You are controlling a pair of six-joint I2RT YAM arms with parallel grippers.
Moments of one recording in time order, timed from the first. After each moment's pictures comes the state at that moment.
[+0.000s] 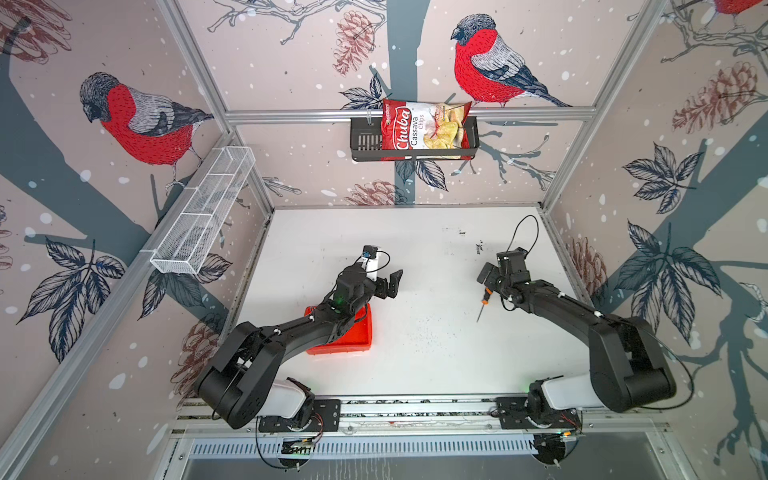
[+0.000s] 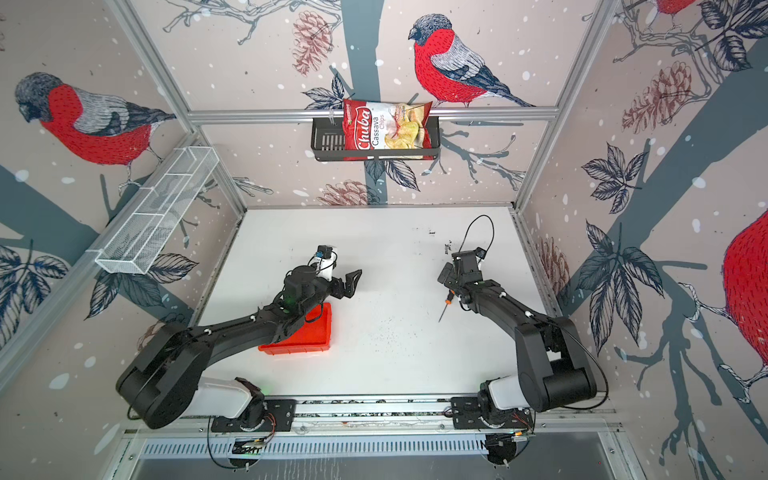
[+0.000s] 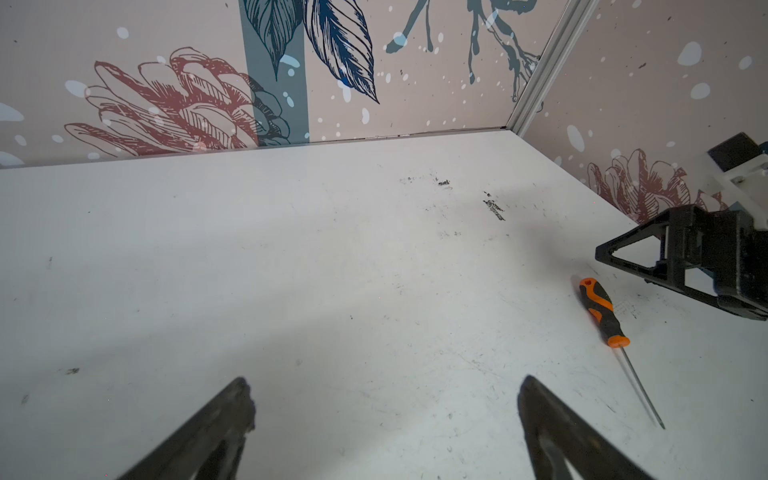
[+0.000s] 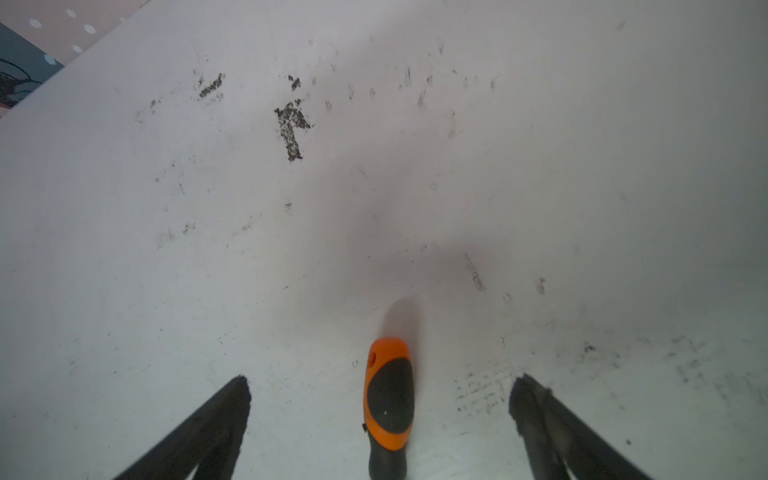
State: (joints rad) left arm -0.57 1.40 0.57 0.53 0.02 -0.21; right arm 0.28 1.45 0.73 -0.18 0.21 0.63
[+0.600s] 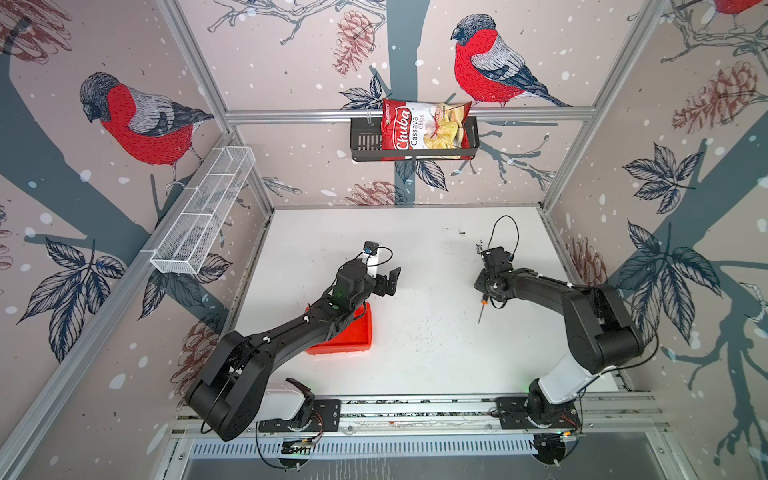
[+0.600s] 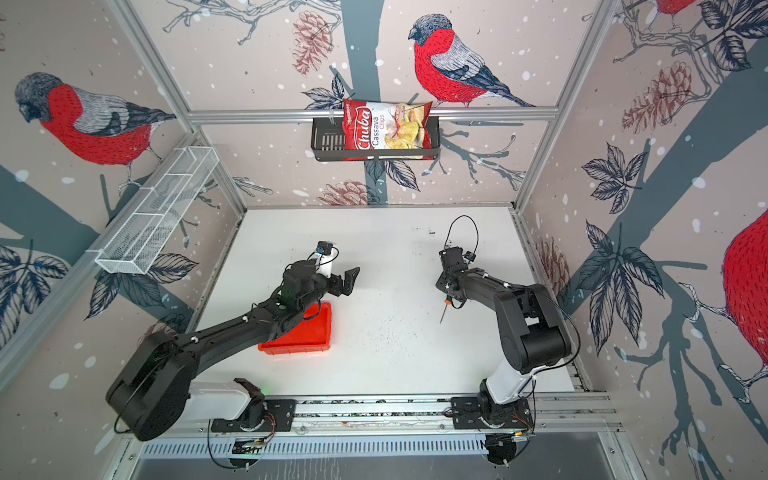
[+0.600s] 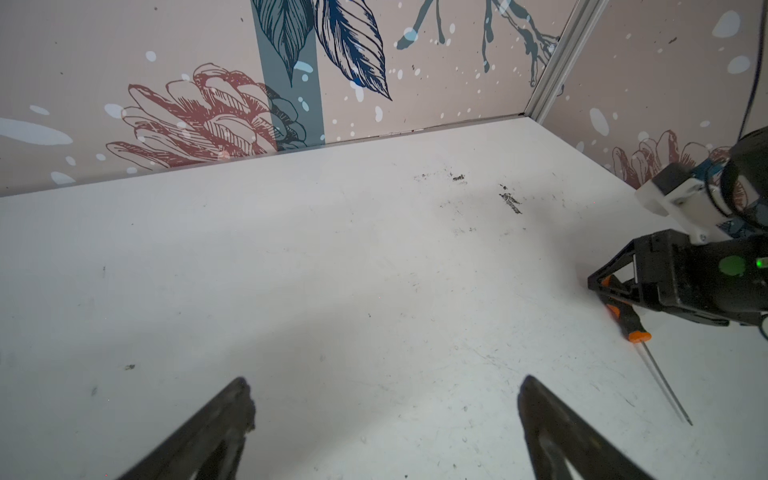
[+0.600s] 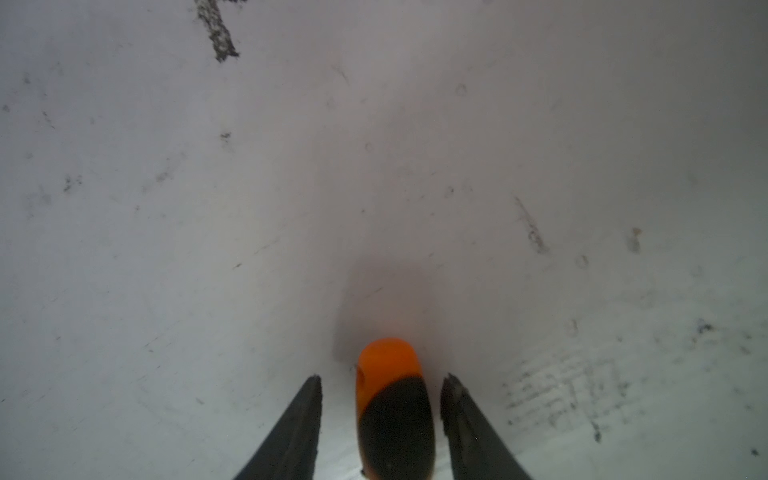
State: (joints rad) left arm -0.58 1.32 0.63 0.35 -0.02 -0.15; right arm 0.31 1.66 0.86 -0.30 0.20 0.74
